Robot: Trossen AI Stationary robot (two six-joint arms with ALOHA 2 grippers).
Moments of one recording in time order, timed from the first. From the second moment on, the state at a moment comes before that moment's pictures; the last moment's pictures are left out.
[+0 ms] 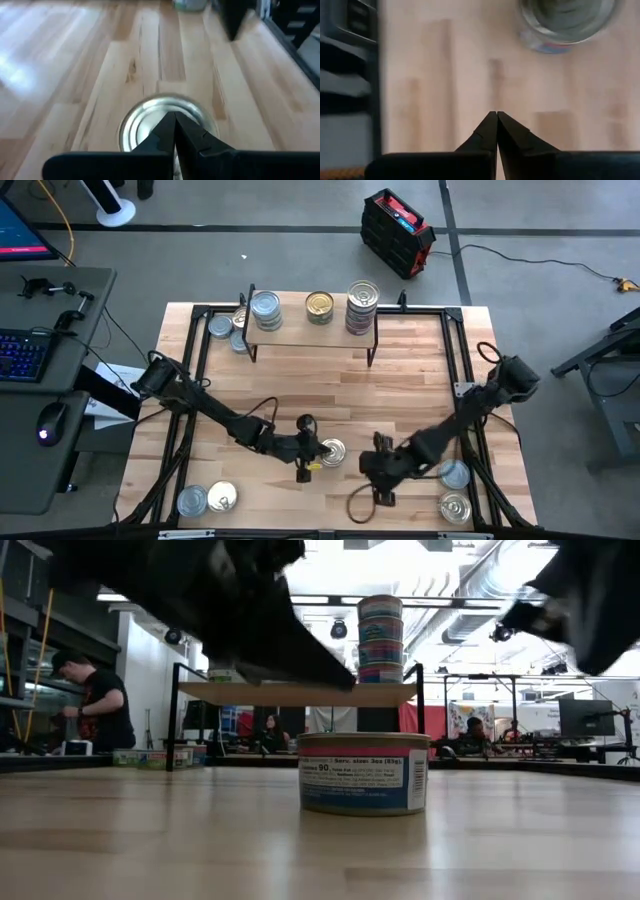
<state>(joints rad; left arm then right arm) -0.45 1.87 0.92 0.42 -0.40 -0.23 0.62 1.72 1.15 -0.52 0.12 0.70</state>
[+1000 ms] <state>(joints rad) -0.42 1.85 0.69 0.74 -0.30 -0.35 0.45 1.76 0.93 -0.15 0.15 0.52</state>
